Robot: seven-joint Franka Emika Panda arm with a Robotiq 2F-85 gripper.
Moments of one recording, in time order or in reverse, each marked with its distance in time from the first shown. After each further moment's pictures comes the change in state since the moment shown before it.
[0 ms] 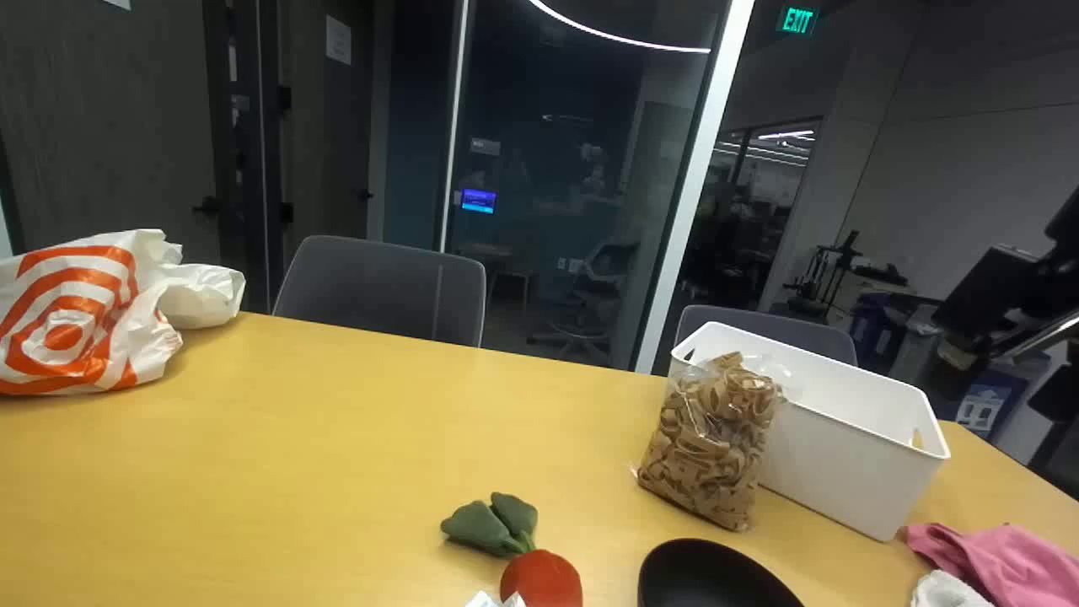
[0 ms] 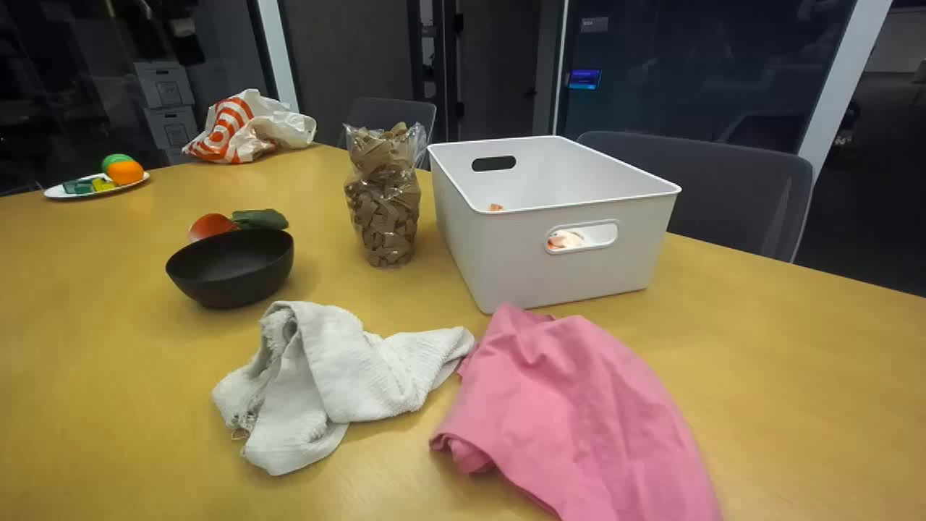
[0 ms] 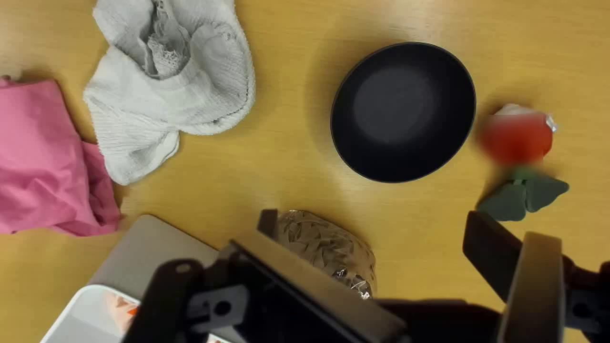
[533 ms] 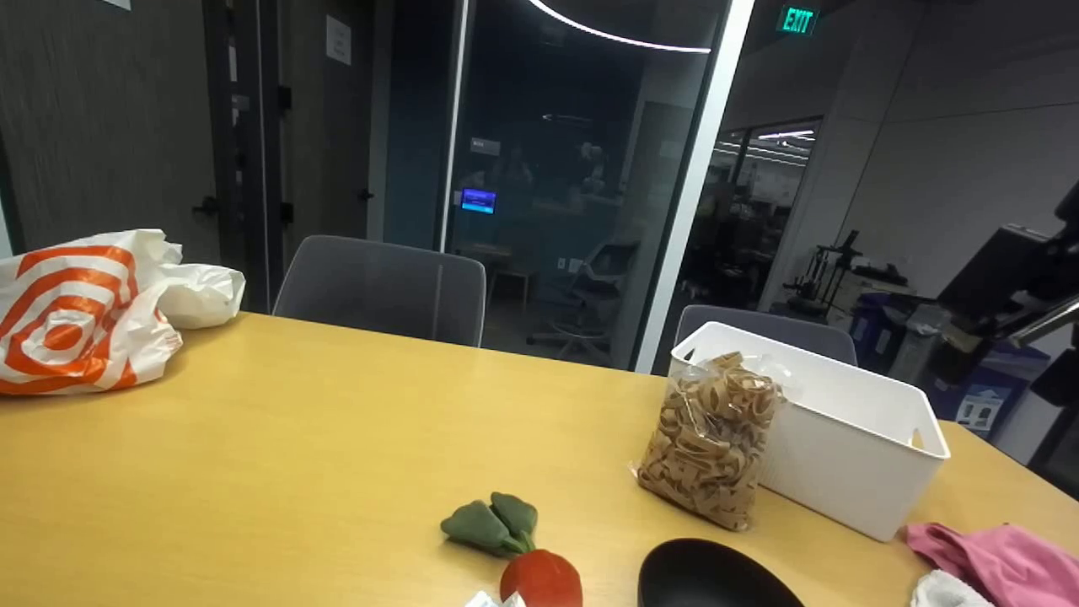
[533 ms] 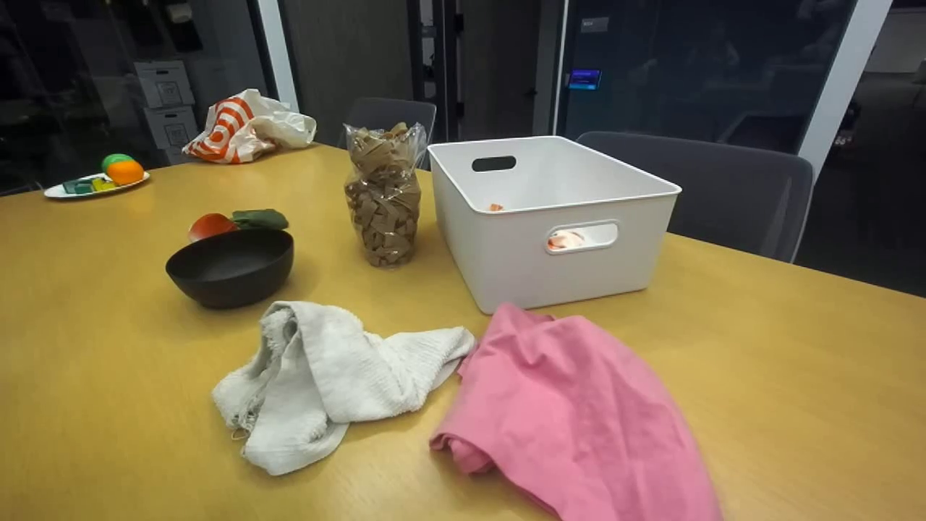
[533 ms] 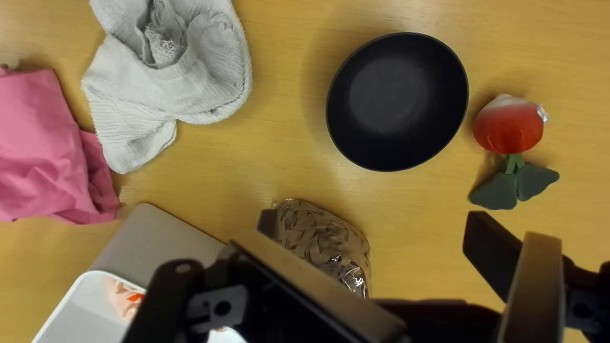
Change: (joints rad) arm 0.000 -0.008 0.000 0.015 0.000 0.000 0.000
